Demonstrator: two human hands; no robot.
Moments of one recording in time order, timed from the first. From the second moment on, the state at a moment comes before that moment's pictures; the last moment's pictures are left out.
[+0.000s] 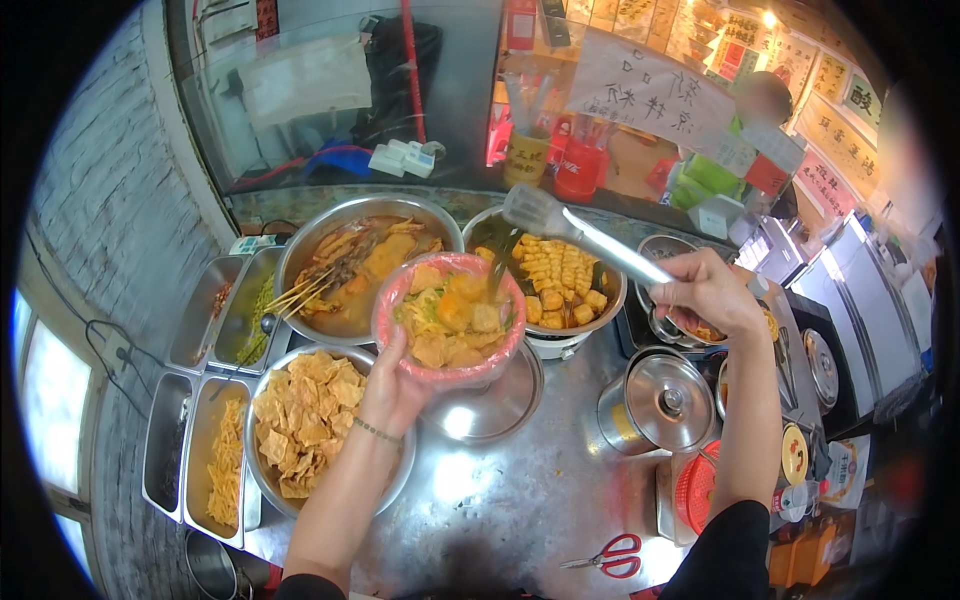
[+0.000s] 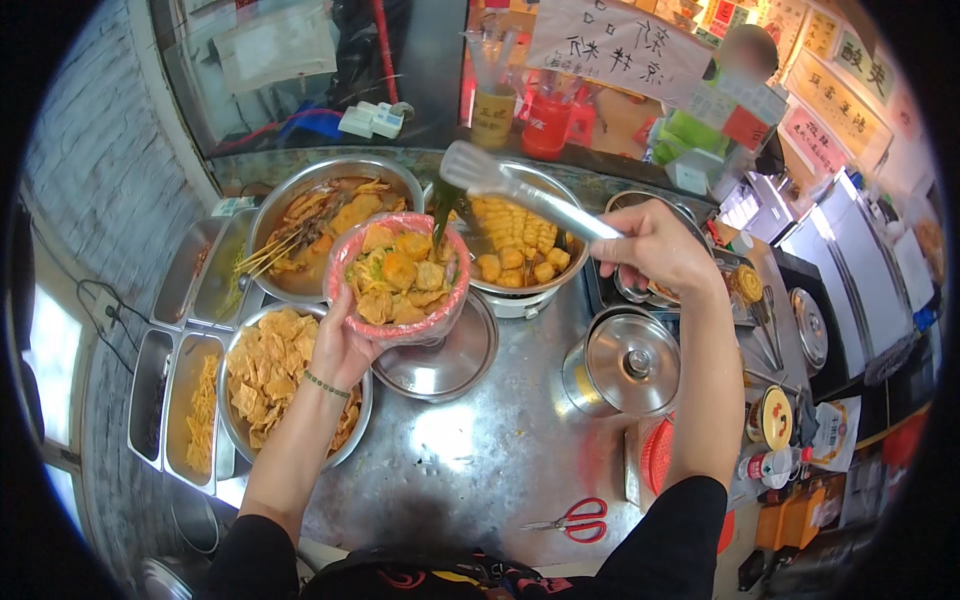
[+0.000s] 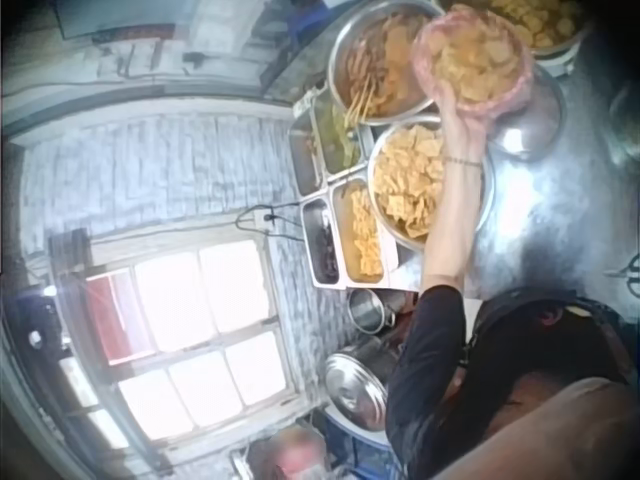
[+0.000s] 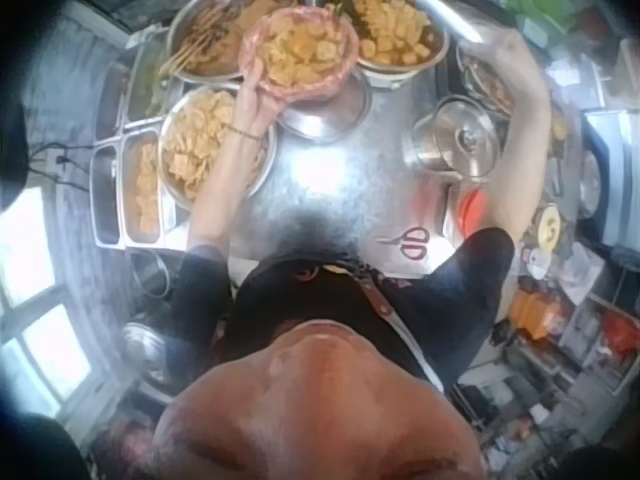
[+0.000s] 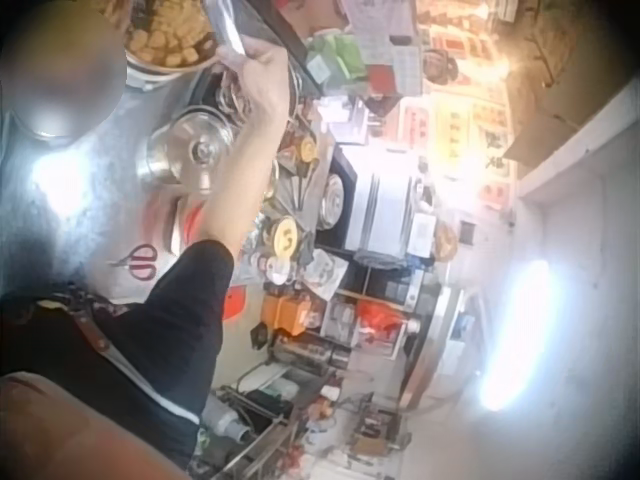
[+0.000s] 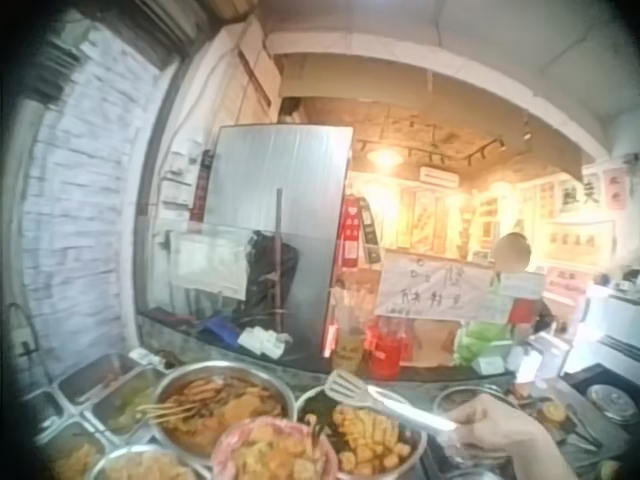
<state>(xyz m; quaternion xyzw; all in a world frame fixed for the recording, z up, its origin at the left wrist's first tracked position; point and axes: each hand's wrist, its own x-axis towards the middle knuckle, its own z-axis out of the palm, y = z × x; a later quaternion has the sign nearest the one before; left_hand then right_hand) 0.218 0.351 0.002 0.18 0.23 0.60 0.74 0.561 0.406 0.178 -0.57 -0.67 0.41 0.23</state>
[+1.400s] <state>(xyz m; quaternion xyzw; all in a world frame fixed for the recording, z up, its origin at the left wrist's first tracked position) 0.159 0.303 0.000 0.18 0.26 0.65 0.69 0.468 0.471 0.088 -0.64 -0.77 -0.04 -0.02</state>
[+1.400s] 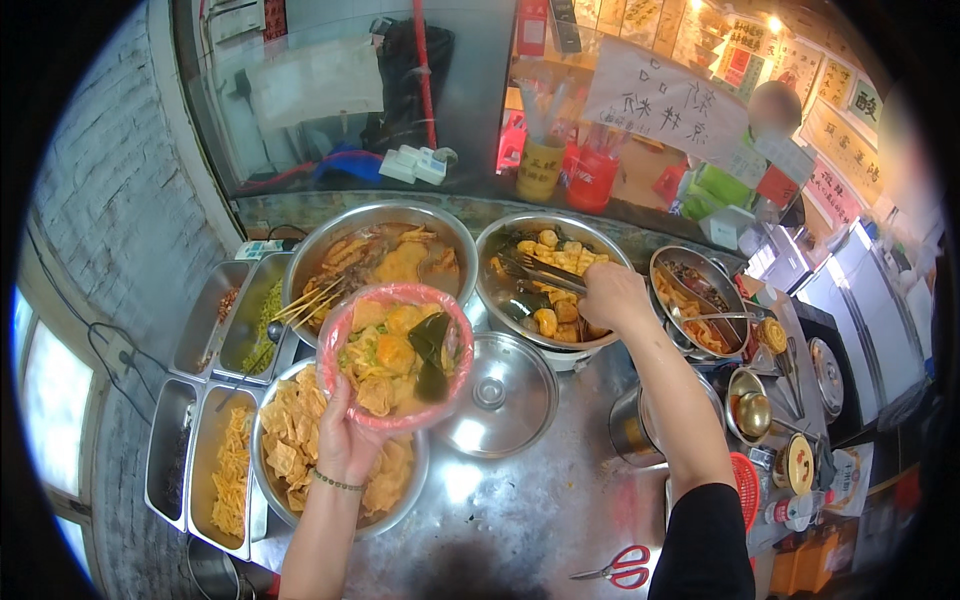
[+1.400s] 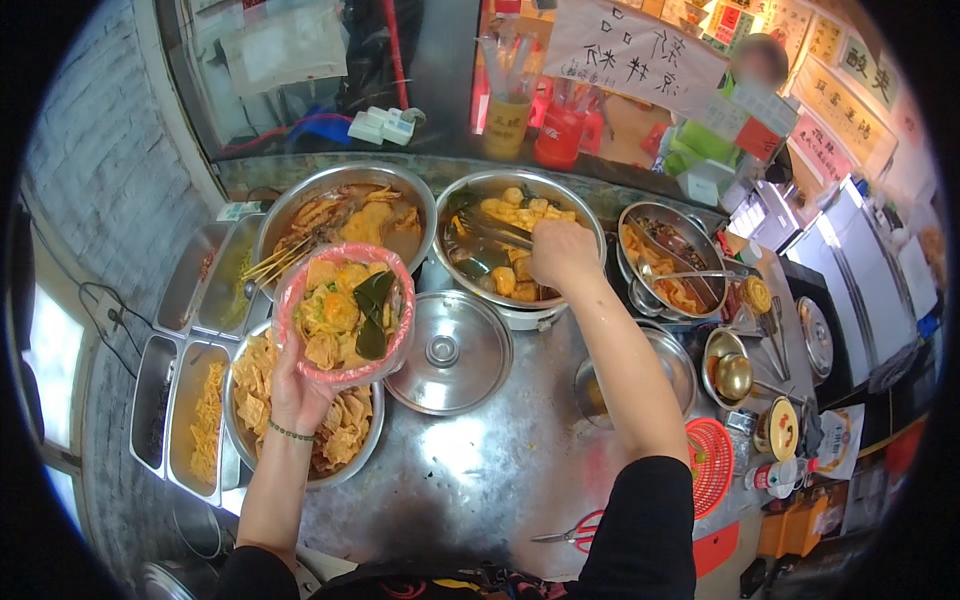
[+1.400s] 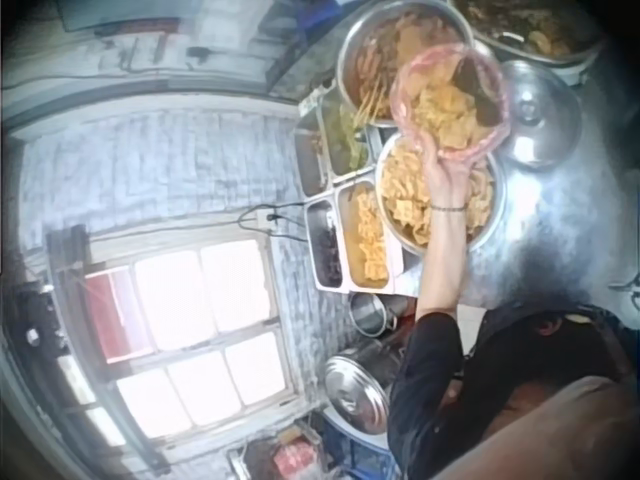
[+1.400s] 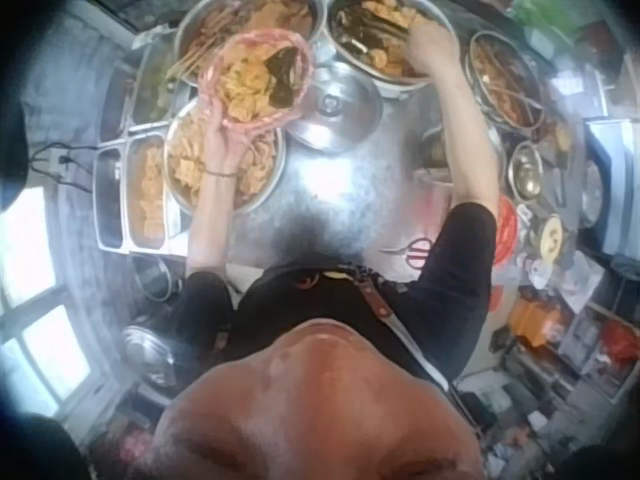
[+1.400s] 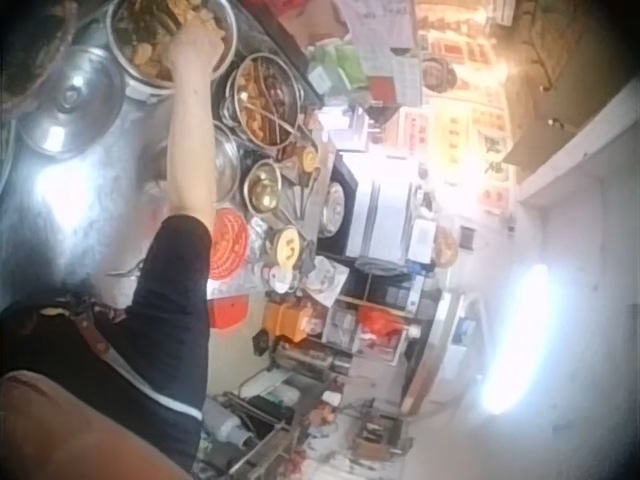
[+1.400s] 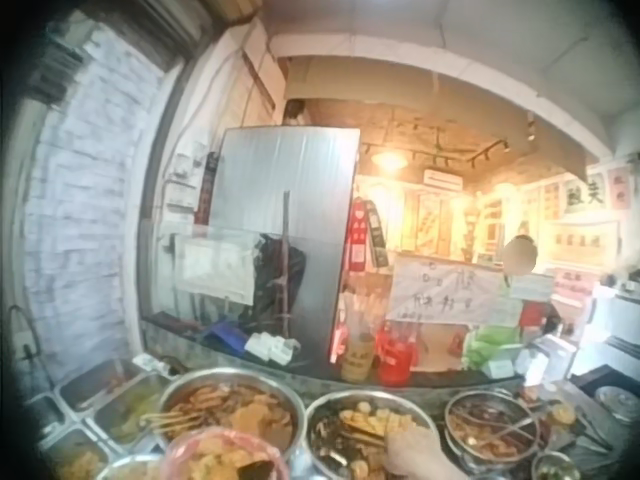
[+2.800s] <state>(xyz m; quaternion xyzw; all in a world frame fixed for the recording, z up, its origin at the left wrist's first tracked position) 0.155 0.292 -0.009 0.15 0.25 0.65 0.70 0.531 0.461 0.087 -0.74 -0.66 0.09 0.08</state>
